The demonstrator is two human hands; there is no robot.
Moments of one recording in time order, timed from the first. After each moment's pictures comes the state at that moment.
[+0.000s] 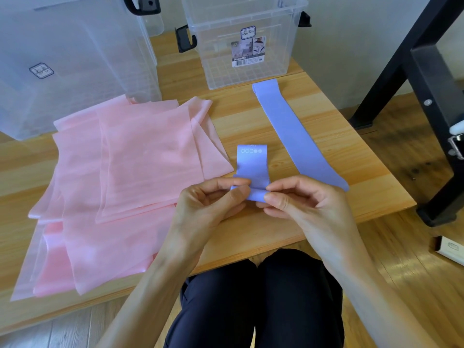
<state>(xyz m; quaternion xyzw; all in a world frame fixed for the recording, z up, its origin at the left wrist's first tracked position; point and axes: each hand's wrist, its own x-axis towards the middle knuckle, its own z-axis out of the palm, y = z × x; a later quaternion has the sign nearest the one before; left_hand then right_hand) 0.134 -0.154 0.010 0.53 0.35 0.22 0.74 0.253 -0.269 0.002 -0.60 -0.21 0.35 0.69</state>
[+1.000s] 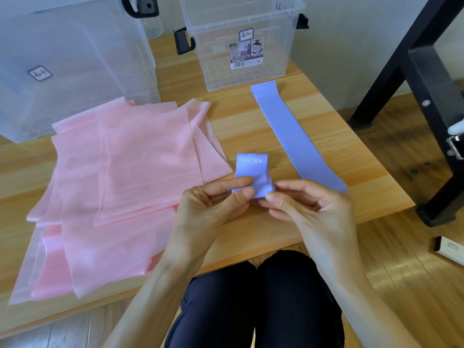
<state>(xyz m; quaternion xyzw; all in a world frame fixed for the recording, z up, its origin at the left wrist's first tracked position) 0.139 -0.156 0.008 0.53 0.34 0.22 0.74 0.245 -0.270 -0.003 -0.61 -0.17 0.30 0.71</state>
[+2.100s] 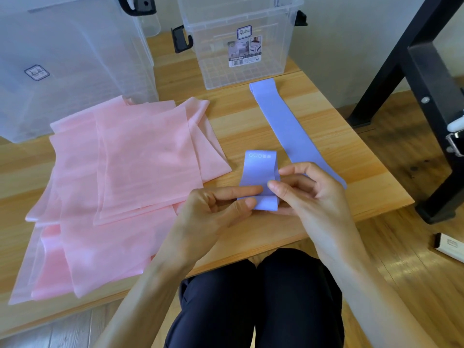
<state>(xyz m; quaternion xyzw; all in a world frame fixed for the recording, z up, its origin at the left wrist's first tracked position) 0.132 -0.151 0.006 0.62 0.31 0.13 0.71 0.259 -0.261 -0.004 -0.64 -0.18 0.31 0.68</state>
